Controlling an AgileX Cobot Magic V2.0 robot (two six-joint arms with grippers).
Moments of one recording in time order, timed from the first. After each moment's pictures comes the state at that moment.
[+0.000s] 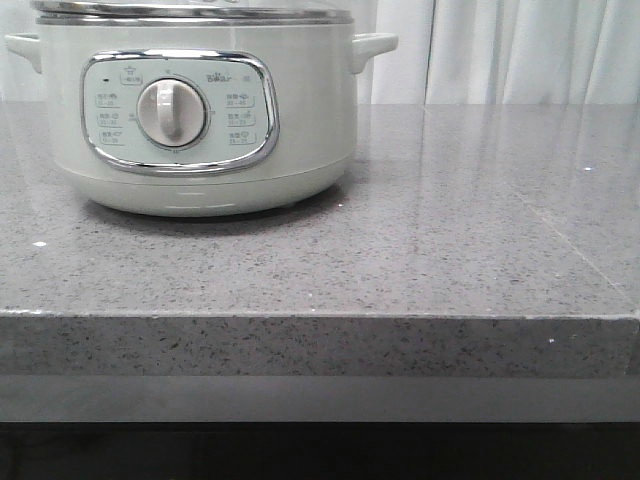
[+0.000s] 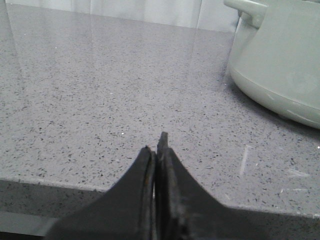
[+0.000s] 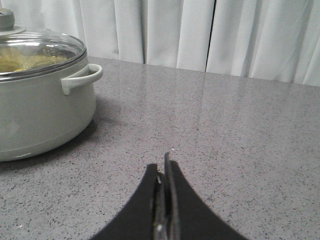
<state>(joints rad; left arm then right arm) 0.00 -0.01 0.01 -0.05 0.22 -0.02 0.18 0.38 -0.33 0.31 0.13 -0.30</state>
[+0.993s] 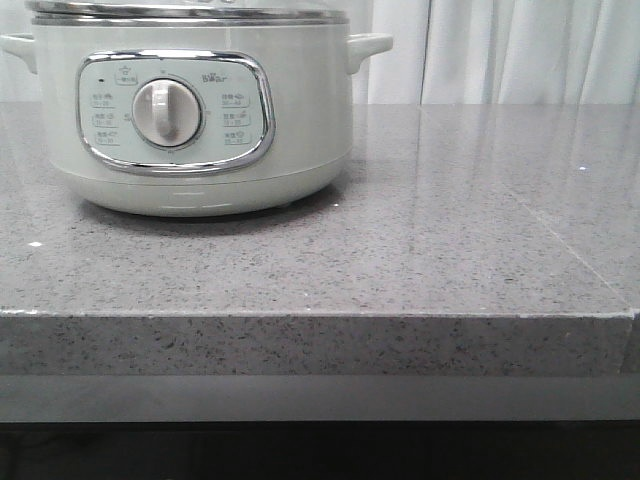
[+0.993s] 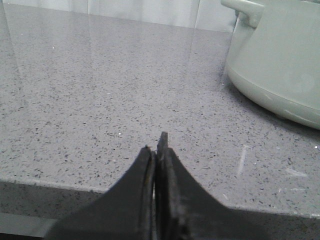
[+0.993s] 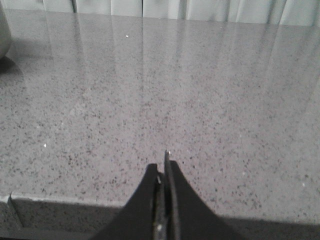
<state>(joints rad) 0.00 -0.01 0.01 -0.05 0.22 -0.02 -0.01 0.06 0.02 0.17 0.14 -0.15</state>
